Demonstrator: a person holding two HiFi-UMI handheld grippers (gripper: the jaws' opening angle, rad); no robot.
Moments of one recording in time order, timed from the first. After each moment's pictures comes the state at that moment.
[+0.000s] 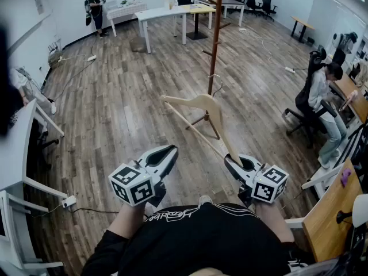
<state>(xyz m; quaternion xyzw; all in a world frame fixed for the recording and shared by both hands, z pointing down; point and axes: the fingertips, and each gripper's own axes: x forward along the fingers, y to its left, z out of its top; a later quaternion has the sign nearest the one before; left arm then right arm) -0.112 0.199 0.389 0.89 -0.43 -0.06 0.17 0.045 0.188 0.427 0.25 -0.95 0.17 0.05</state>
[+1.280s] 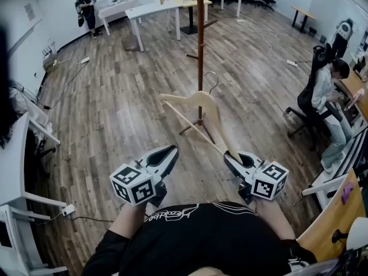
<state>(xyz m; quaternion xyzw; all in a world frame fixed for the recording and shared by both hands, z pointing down) -0.036 0.036 0.408 0.88 -0.43 -0.03 0.20 0.115 0.023 0.443 0.25 -0.95 0.19 0.05</state>
